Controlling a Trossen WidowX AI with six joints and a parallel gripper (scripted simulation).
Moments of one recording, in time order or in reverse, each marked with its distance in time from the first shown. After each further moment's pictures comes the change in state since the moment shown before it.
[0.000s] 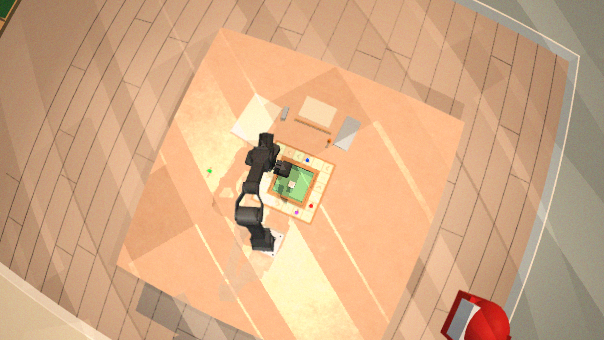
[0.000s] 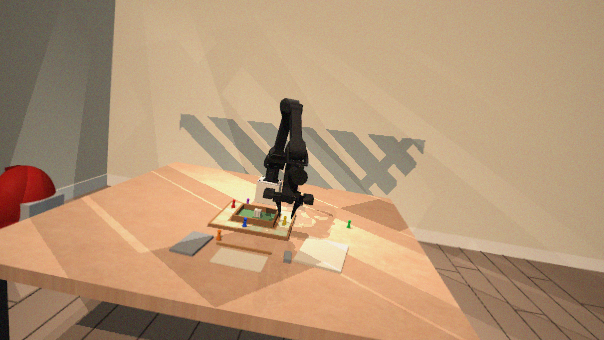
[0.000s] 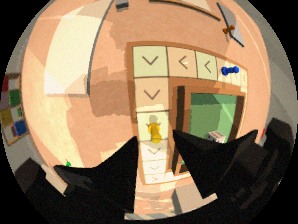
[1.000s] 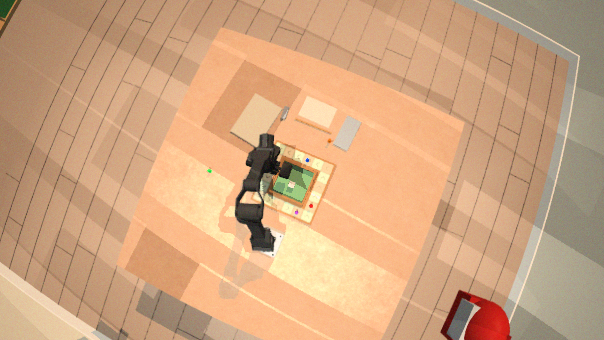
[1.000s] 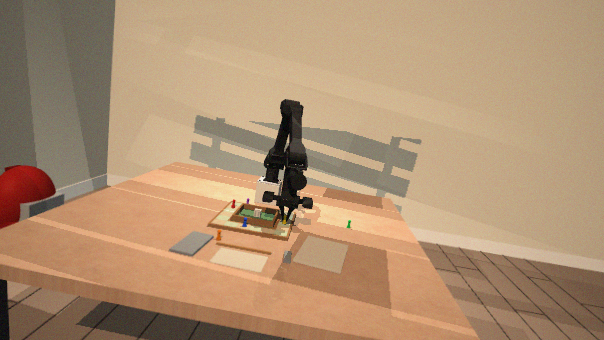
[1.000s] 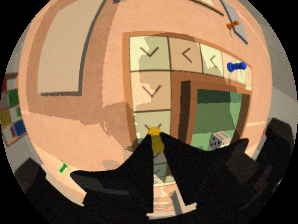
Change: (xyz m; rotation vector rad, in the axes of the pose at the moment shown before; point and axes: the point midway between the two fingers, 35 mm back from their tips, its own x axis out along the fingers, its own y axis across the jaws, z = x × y) arm 0.014 -0.001 -0.004 0.001 0.017 -0.005
